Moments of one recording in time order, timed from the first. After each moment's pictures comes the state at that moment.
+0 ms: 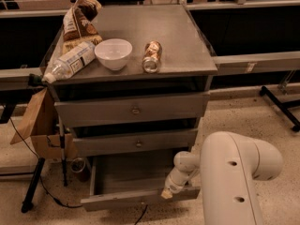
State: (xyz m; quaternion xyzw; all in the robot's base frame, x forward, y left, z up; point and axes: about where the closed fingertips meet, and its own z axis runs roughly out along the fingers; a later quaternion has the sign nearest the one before) arm 0.510 -0.074 0.219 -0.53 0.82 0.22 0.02
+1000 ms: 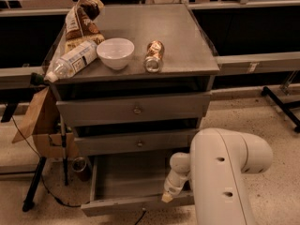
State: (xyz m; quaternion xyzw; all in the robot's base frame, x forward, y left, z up) arm 0.497 -0.083 0.207 -0.56 0.80 0.20 -0.01
